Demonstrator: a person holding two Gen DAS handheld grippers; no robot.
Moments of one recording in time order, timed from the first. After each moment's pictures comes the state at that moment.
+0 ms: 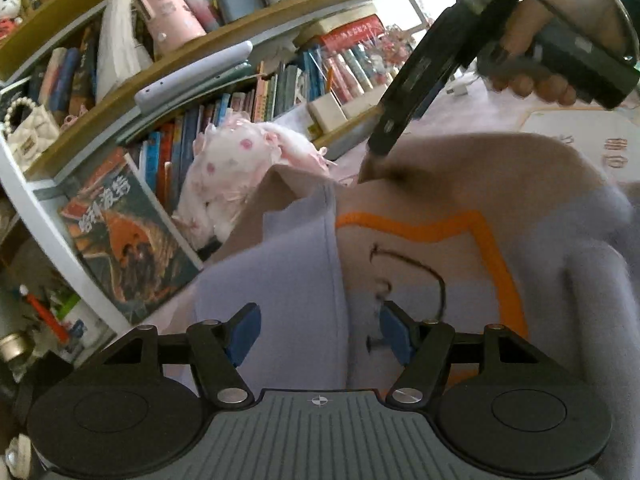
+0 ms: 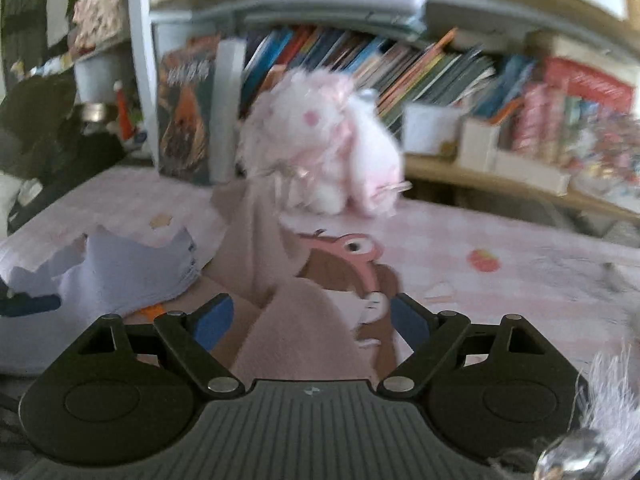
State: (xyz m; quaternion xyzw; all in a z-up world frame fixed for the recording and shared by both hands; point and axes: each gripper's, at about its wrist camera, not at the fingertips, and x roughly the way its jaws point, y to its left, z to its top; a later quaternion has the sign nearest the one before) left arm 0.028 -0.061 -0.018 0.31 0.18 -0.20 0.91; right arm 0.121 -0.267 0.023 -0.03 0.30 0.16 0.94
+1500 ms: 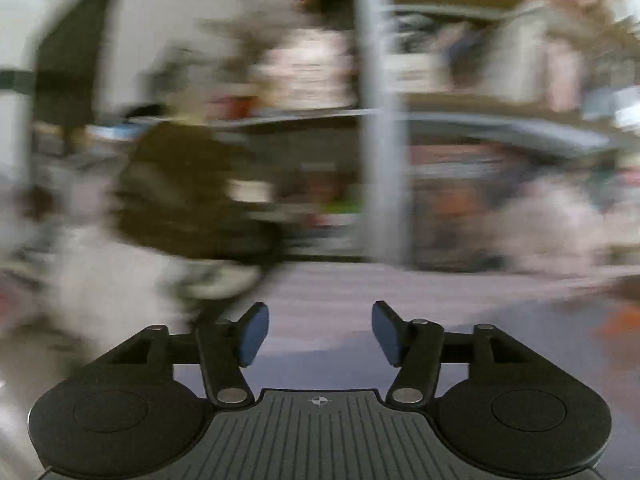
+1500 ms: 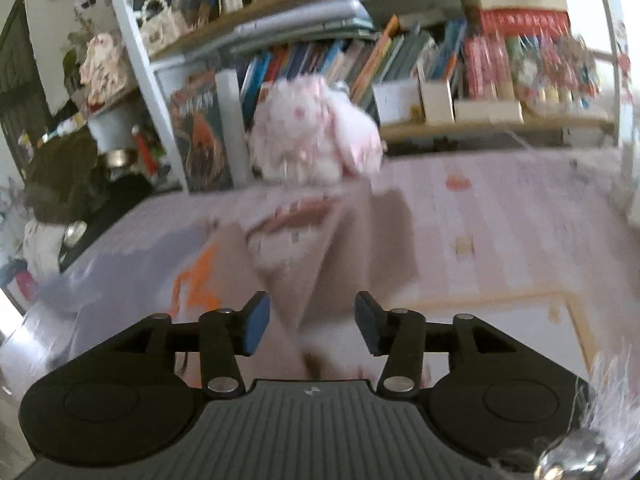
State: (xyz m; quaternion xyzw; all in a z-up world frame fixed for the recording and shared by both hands) left arm -0.029 0.181 0.029 0.00 0.13 0.04 0.99; right arm 0.013 -0.317 0.029 0.11 0.28 0.16 0.94
